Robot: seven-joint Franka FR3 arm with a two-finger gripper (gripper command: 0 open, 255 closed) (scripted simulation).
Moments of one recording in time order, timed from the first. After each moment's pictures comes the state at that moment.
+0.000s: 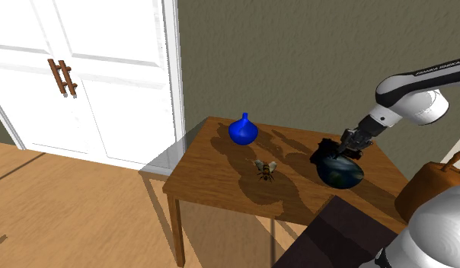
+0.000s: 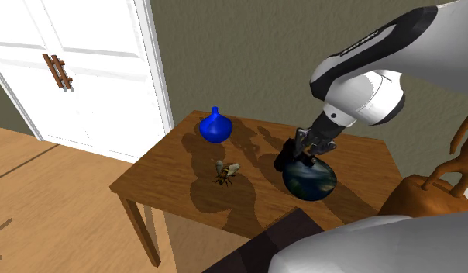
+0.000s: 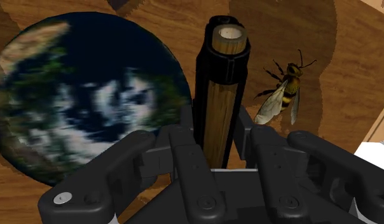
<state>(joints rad) -0.28 -0.50 -0.63 -2.69 0.15 2.28 -0.34</state>
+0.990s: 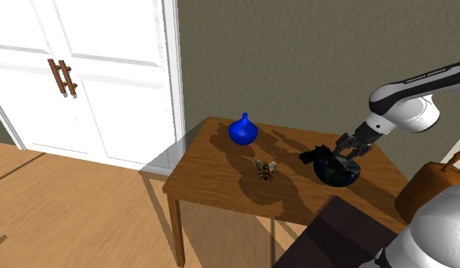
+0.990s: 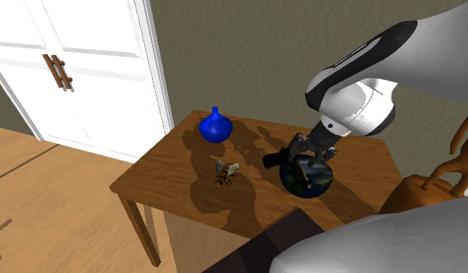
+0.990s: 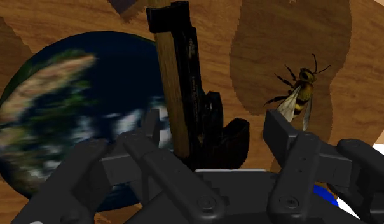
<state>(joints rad) -0.25 -0.44 -0.67 -2.72 0.19 2.37 -0.40</state>
